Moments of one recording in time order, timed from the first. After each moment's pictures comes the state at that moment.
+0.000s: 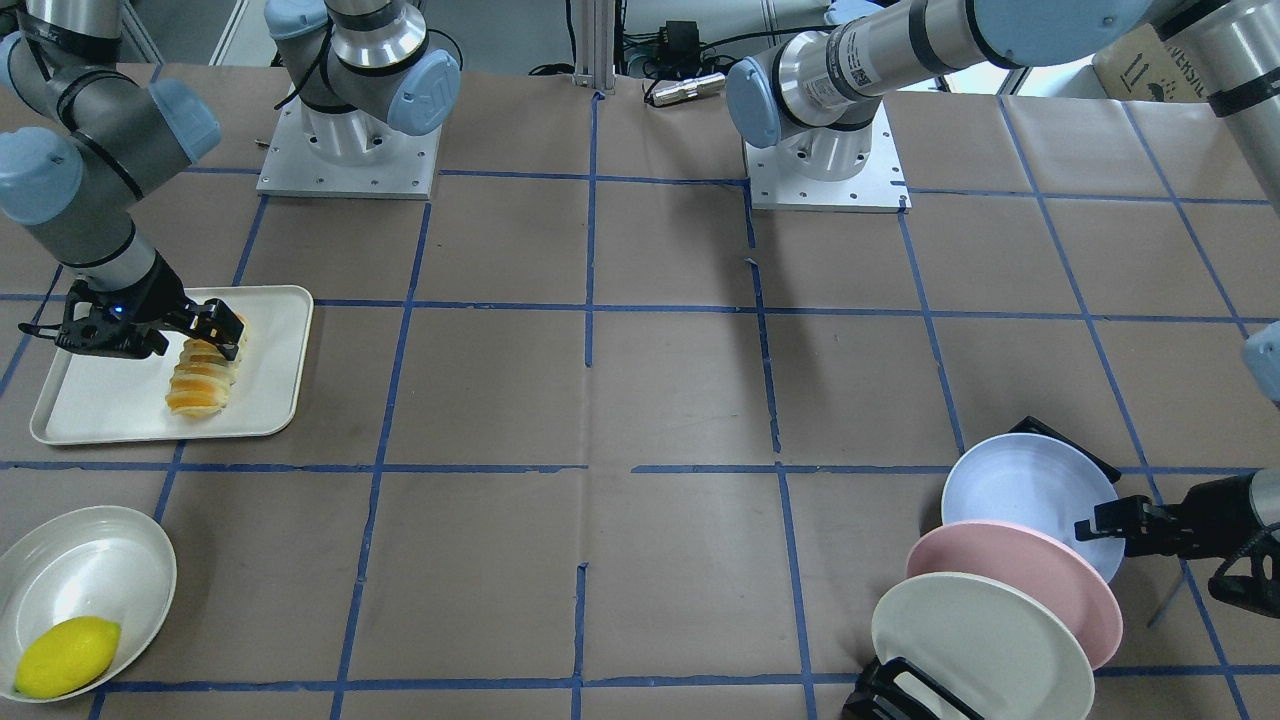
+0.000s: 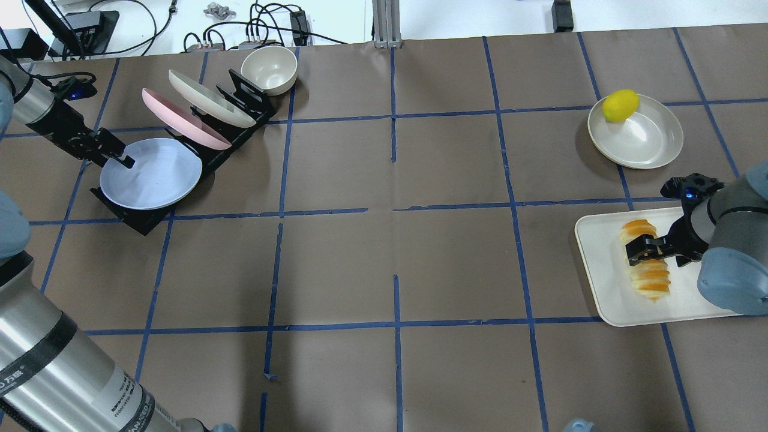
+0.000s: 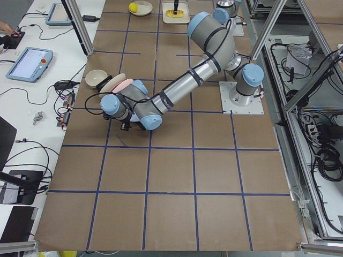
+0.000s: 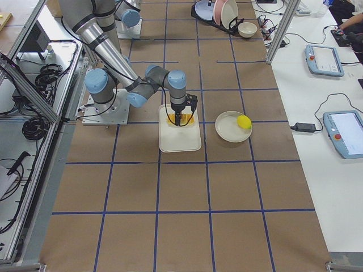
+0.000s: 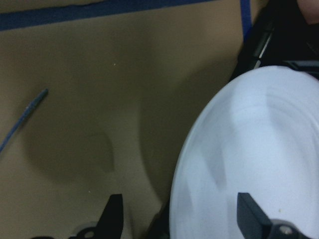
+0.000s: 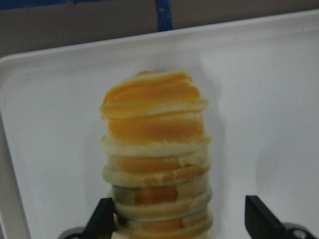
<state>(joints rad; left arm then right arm) -0.99 -2.29 -1.26 -1.42 1.41 0.80 0.98 -1.46 2.32 -2.46 -1.55 -0.52</state>
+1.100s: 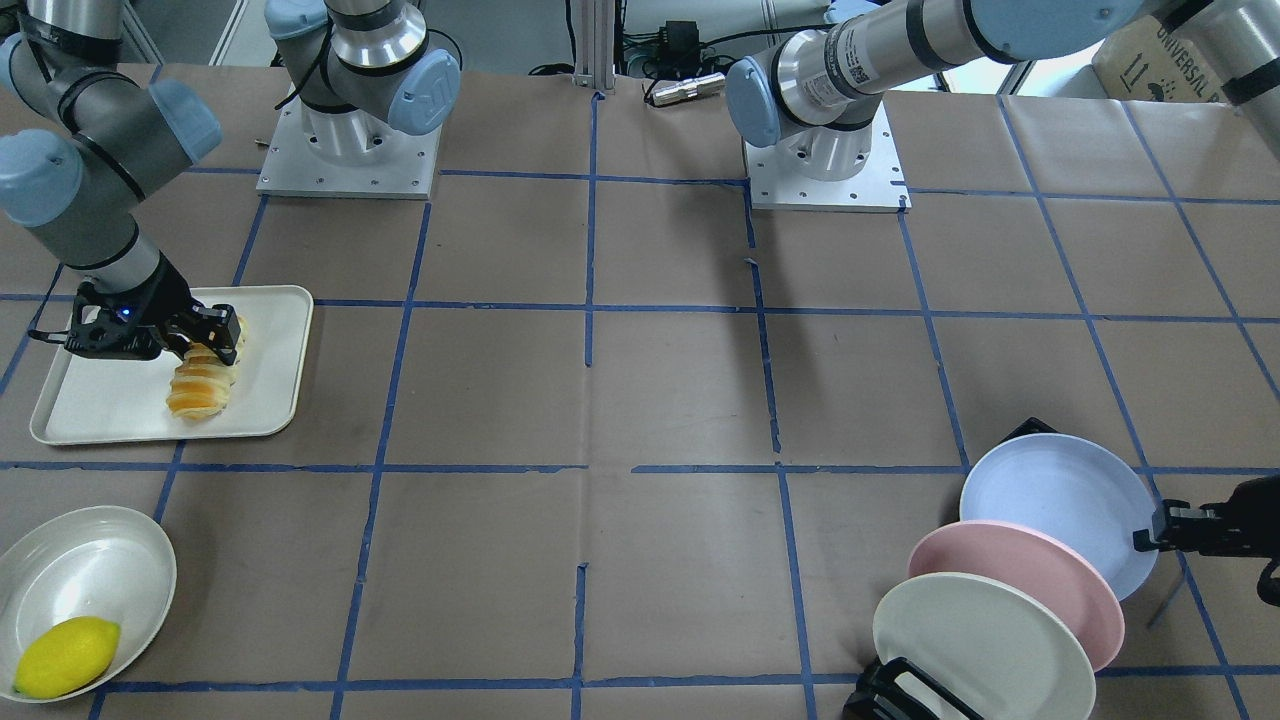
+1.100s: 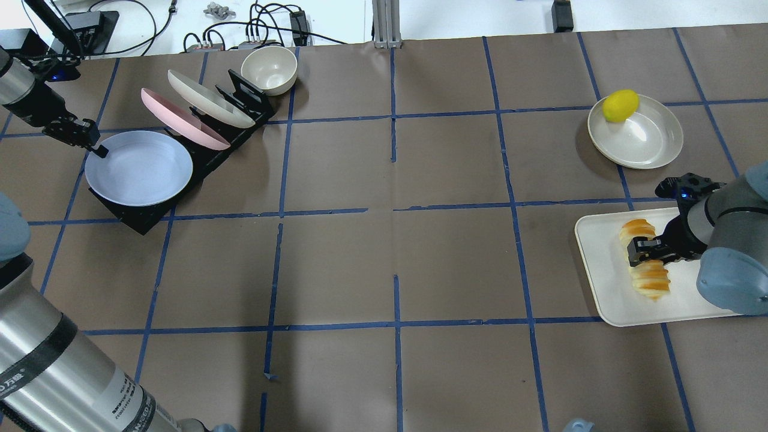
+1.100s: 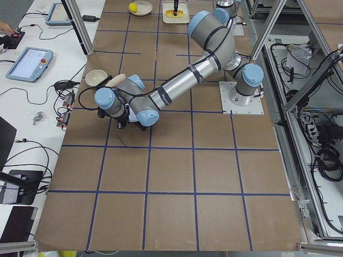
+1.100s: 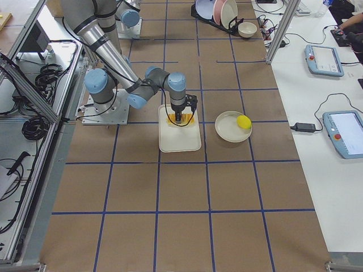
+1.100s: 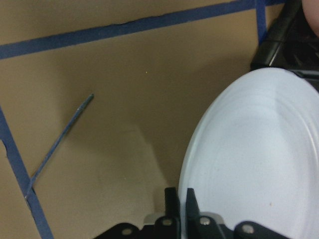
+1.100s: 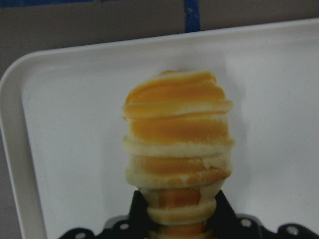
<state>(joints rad) -1.00 -2.27 -1.18 -1.47 1.45 0.80 0.99 -1.45 2.32 -2.45 -1.52 -0.56</state>
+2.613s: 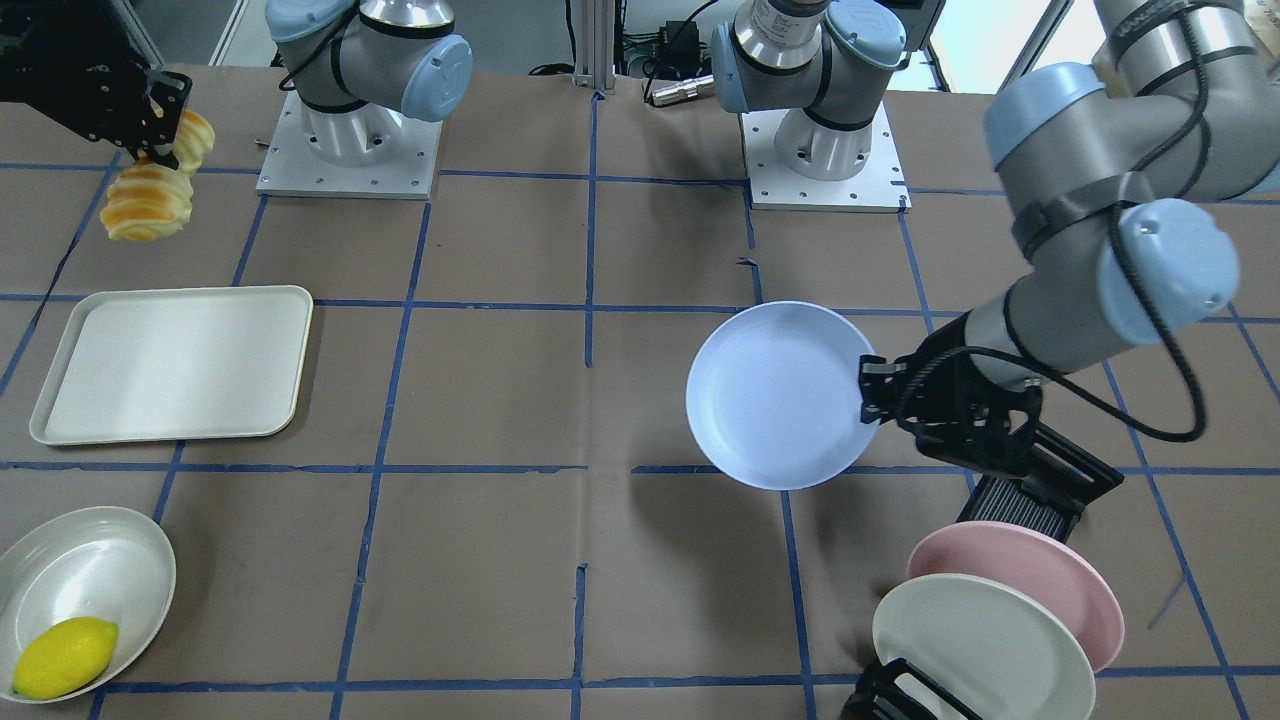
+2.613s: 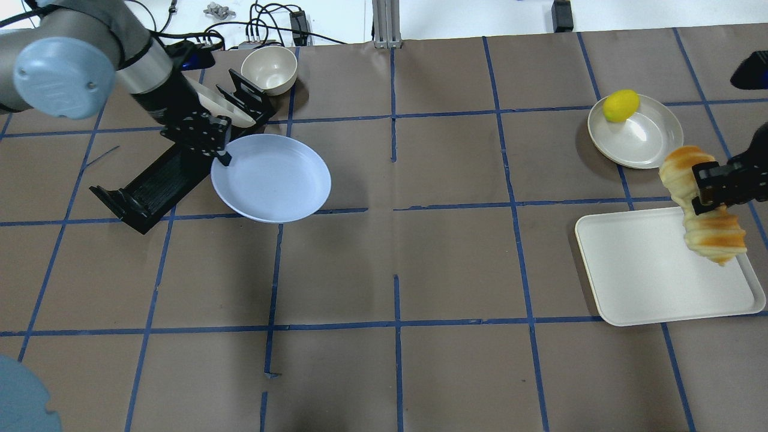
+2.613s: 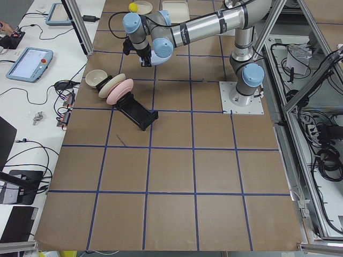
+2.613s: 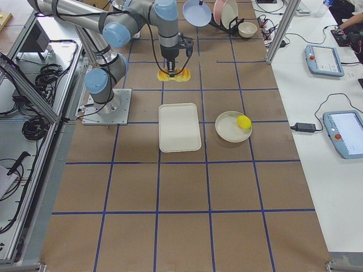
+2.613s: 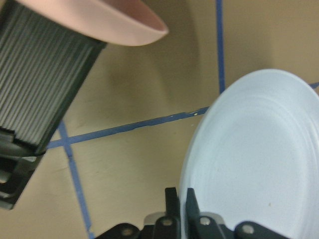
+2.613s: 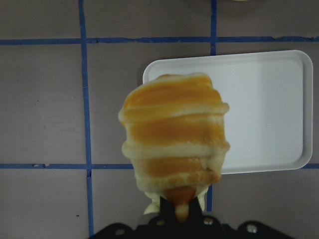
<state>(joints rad) -1.45 -1.87 -1.57 -1.44 1.38 0.34 1.21 -1.91 1.83 -1.55 -1.54 -0.36</state>
